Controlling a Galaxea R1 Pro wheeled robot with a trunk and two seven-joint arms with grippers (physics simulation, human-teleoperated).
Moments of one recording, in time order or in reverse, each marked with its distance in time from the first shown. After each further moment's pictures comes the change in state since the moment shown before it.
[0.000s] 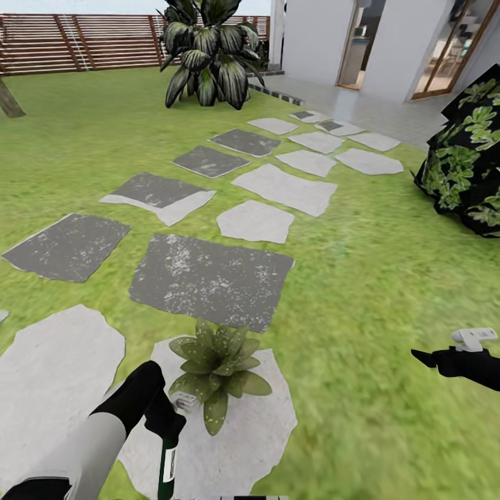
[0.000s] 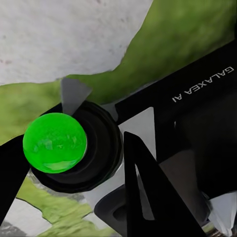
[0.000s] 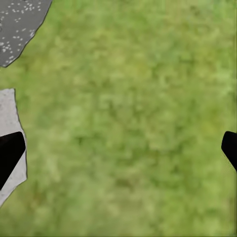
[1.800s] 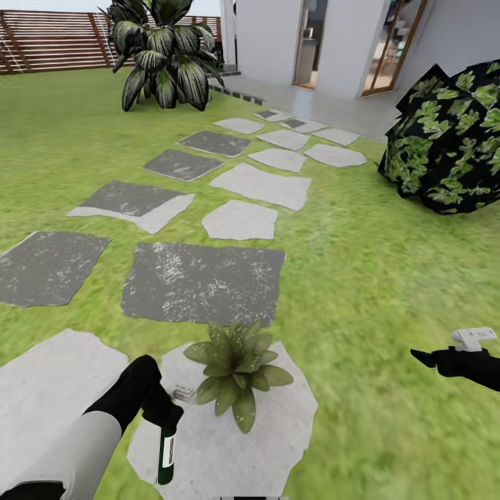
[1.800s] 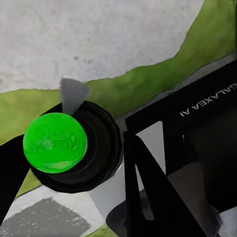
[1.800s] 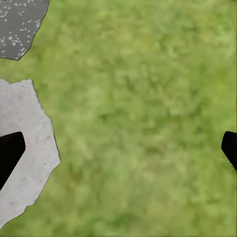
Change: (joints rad) left arm 0.006 0.016 0.009 -0.074 0.007 -0.008 0.002; right arm 0.000 0.001 0.003 0.000 0.000 0.000 -0.002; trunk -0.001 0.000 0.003
